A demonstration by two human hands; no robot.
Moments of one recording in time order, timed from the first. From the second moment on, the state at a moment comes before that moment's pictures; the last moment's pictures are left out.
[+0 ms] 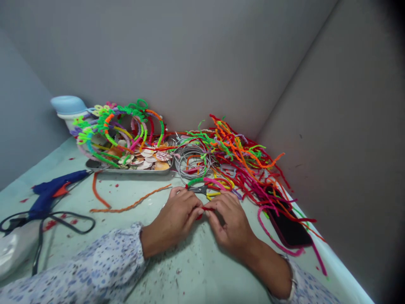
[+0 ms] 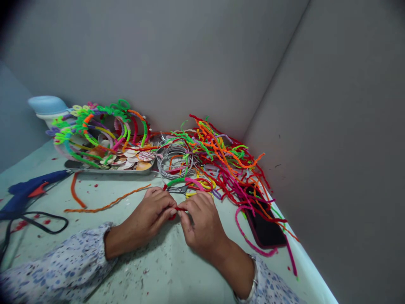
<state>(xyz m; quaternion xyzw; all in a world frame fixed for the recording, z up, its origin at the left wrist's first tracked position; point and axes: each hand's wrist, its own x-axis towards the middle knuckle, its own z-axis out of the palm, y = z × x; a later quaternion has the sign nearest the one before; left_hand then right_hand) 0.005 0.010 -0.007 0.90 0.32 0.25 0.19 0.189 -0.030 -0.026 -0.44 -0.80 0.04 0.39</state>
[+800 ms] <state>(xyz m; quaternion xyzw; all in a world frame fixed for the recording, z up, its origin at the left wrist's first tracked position) 0.004 0.008 -0.005 0.83 0.37 0.36 0.21 0.194 -0.029 -0.028 -0.52 -0.69 0.01 0.50</state>
